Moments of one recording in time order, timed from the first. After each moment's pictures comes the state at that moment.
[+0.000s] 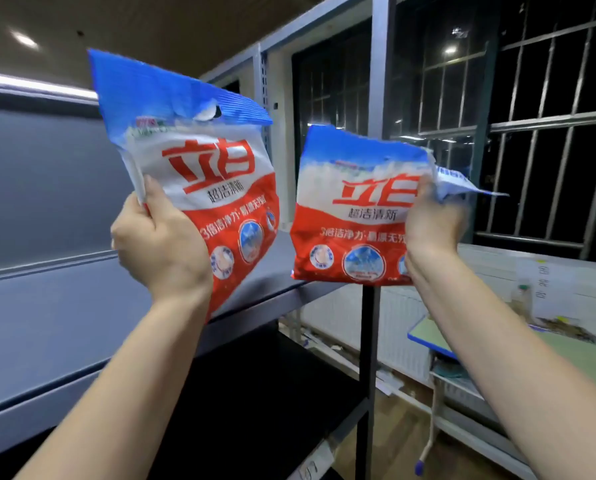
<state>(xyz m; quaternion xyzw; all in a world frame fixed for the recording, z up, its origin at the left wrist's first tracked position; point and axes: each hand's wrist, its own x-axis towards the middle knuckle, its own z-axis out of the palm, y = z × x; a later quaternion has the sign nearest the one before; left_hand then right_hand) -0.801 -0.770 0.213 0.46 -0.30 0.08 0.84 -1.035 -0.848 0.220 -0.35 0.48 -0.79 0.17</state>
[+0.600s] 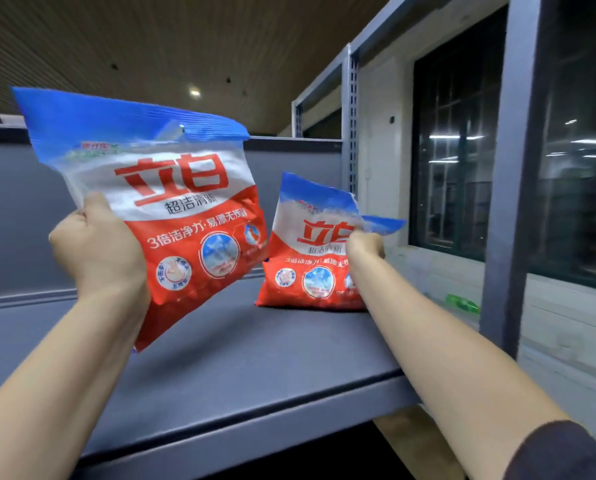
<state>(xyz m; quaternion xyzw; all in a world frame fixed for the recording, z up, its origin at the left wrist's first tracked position) -0.705 -0.864 0.247 0.47 -0.17 0.14 0.85 -0.877 -1.104 0.227 -0.52 0.46 -0.53 0.48</state>
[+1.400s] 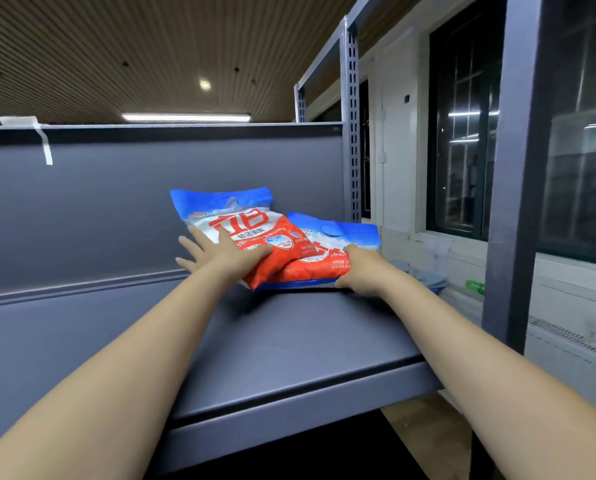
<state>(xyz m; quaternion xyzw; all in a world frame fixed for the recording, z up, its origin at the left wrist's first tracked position) -0.725 -0.990 0.208 0.90 -0.31 0.04 0.31 -0.922 -1.089 0.192 -0.87 0.42 -0.21 0.18</state>
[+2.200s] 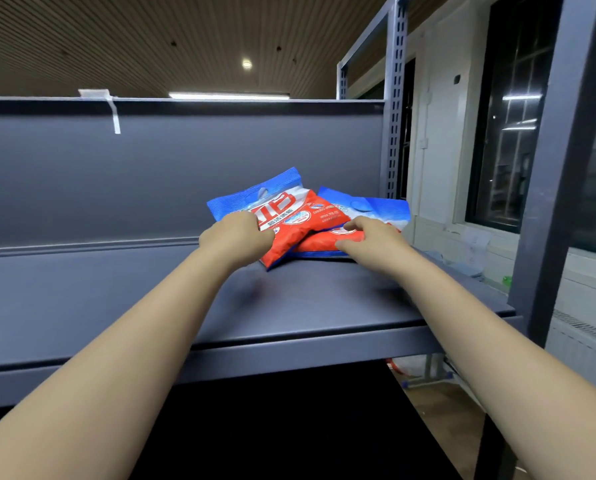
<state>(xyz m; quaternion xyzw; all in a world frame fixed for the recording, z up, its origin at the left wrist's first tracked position) -0.751 -0.888 0.201 0.89 -0.39 0.15 0.21 -0.910 -1.028 0.182 -0.88 0.33 -0.30 0.17</state>
